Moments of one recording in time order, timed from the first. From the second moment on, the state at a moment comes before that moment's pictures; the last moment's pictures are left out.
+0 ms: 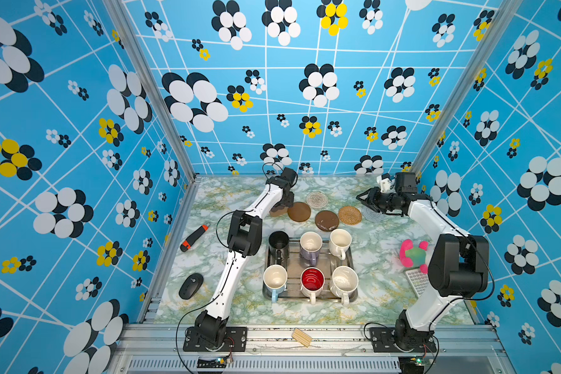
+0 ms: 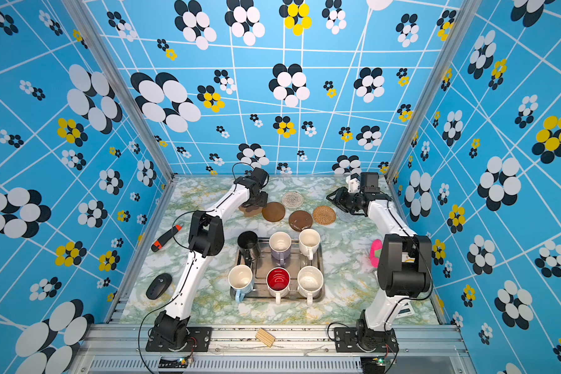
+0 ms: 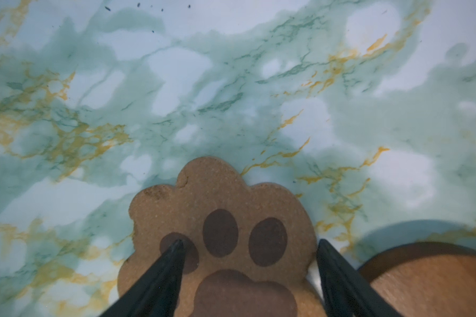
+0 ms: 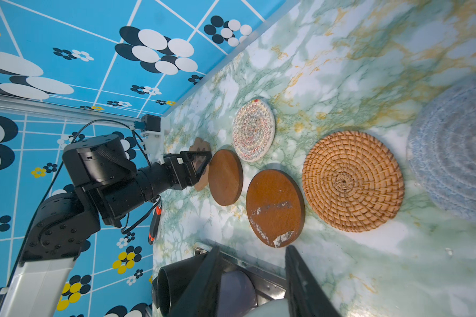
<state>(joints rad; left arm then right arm) -0.41 2.64 2.44 -0.94 -0.23 -0.26 -0.04 1.75 1.34 -0.41 -0.63 0.49</state>
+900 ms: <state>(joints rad) -0.30 2.55 2.29 -0.96 -0.32 -0.20 -0.03 1.72 1.27 -0.36 -0.64 0.52</state>
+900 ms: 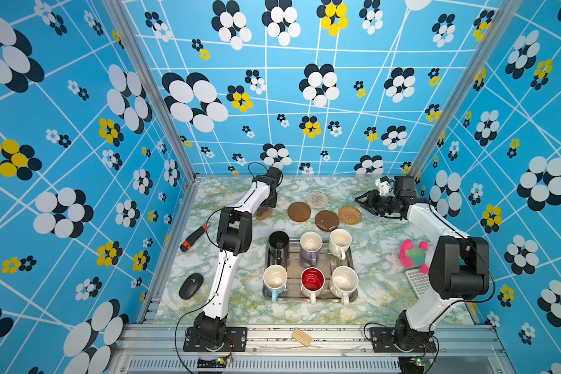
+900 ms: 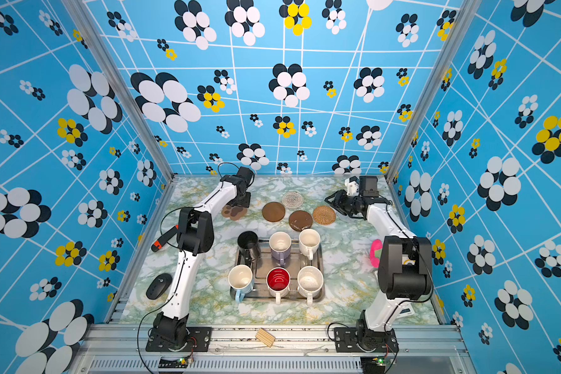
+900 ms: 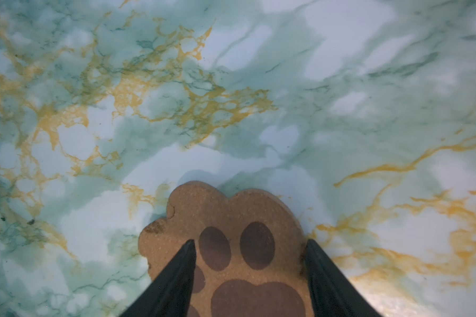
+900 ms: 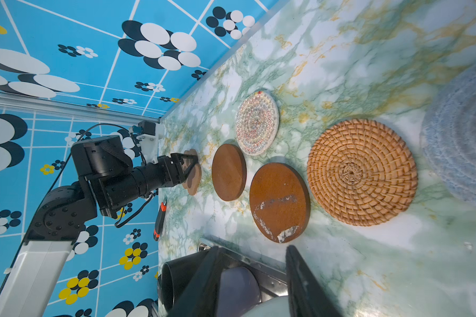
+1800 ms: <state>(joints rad) -0.27 2.40 2.28 -0.94 -0.21 -0.16 0.20 2.12 1.79 -0.55 -0.71 0.44</state>
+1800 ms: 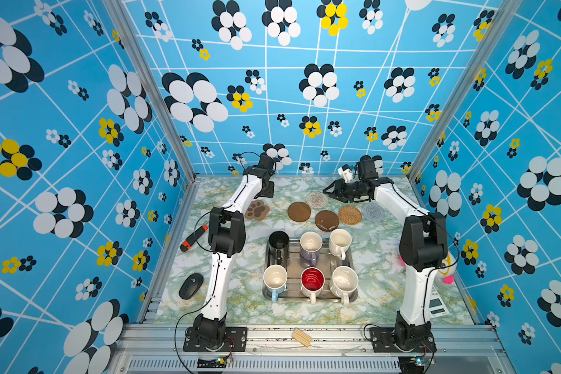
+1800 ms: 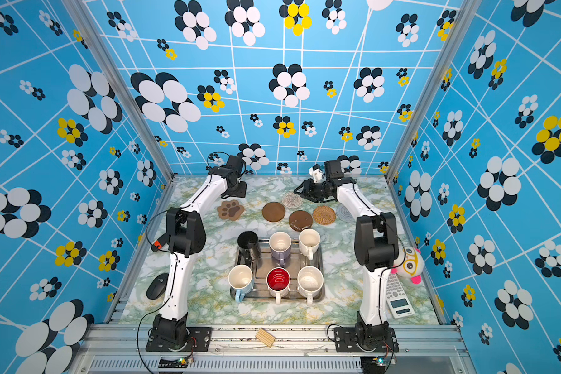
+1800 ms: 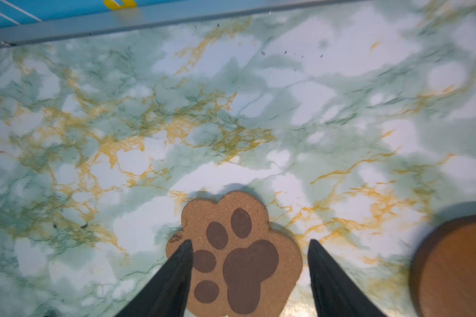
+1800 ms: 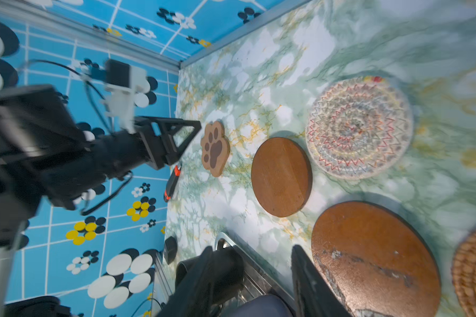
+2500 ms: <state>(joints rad) -0.38 1.98 1.79 -0.73 0.17 -0.22 0.28 2.52 2.25 -0.95 -0.69 0.29</state>
